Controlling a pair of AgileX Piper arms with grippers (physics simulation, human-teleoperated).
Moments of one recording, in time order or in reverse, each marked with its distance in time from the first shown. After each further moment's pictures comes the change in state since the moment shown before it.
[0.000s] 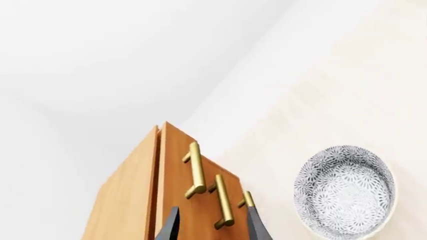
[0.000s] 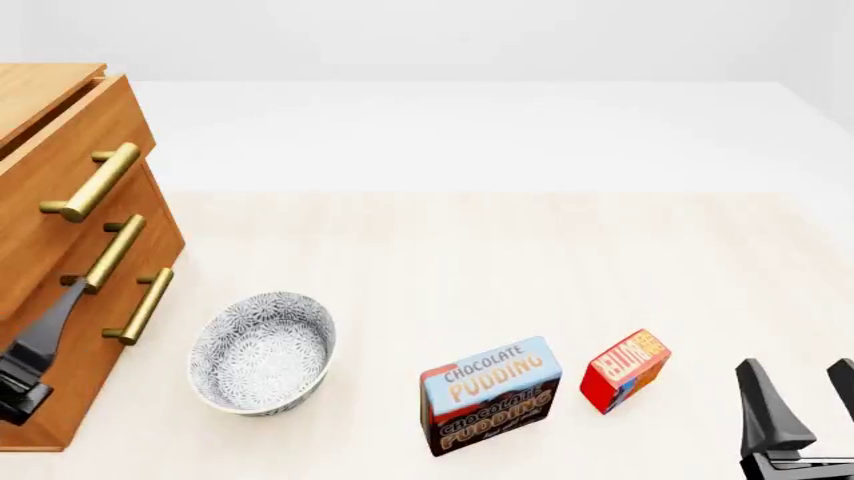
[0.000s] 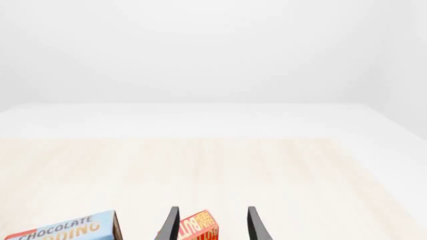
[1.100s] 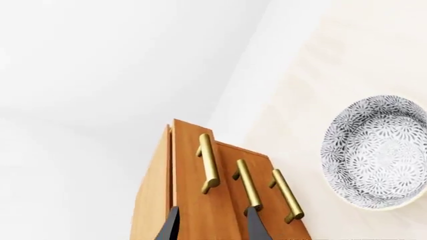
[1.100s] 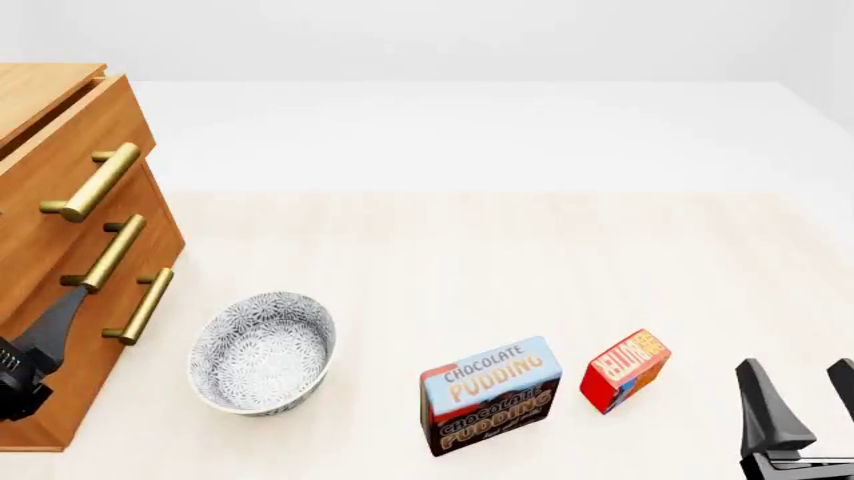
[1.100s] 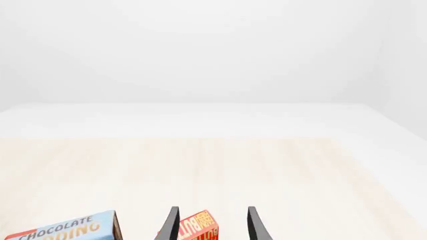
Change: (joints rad) left arm 0.065 0.050 0.034 -0.049 0.304; right arm 0.000 0.000 0.000 0.000 0.000
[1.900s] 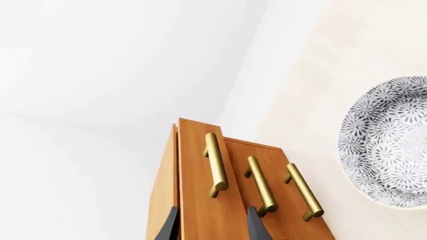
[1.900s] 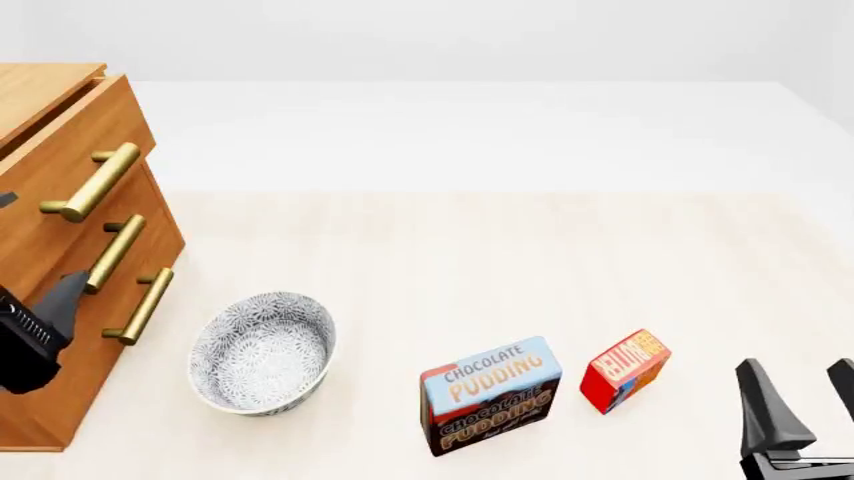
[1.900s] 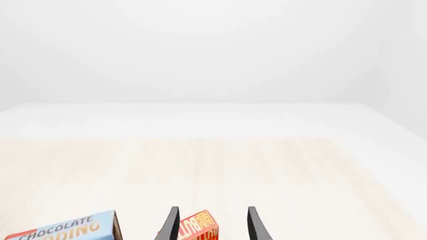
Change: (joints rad) left arm 0.042 0.098 0.009 -0.107 0.104; right arm 0.000 0.000 0.000 0.000 0.000
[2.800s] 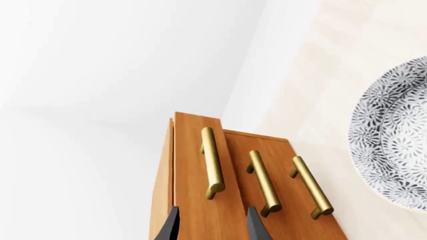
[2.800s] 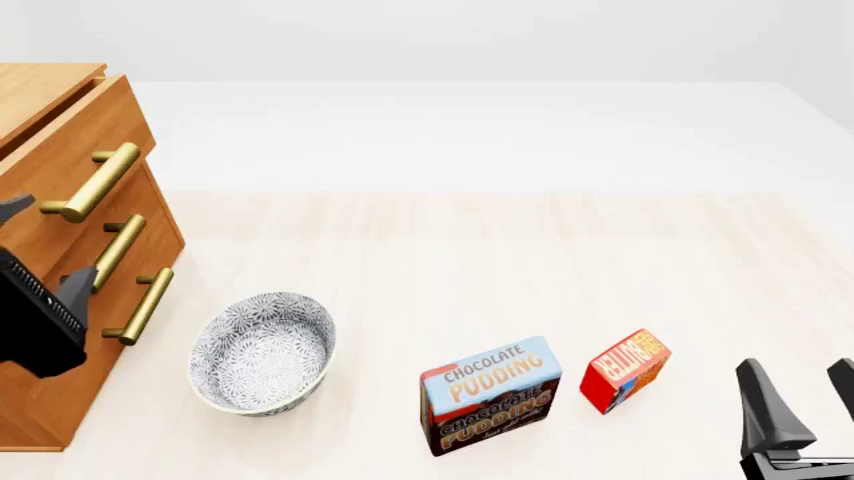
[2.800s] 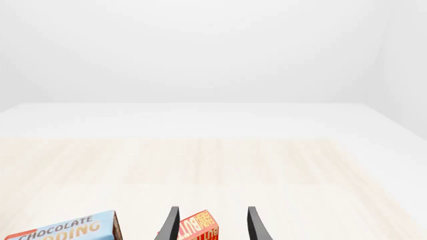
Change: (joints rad) left arm 0.052 0.100 0.062 -0.163 0.061; right arm 0.000 0.000 0.000 0.000 0.000
